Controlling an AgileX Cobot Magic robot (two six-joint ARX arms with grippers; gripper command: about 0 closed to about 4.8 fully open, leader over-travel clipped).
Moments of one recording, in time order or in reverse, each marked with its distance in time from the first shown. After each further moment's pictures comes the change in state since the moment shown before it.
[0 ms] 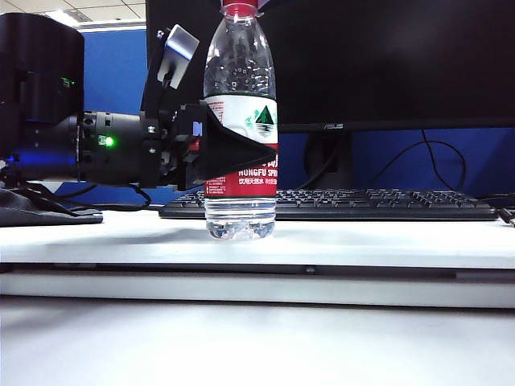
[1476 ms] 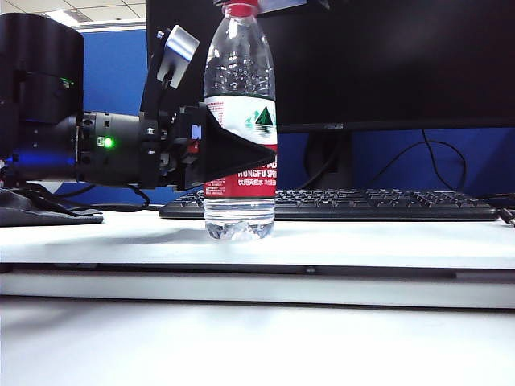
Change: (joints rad) left arm 0.001 -0.001 -0.001 -0.005 0.009 0.019; right arm -0.418 -0.181 0.020 -0.383 -1.242 -0.179
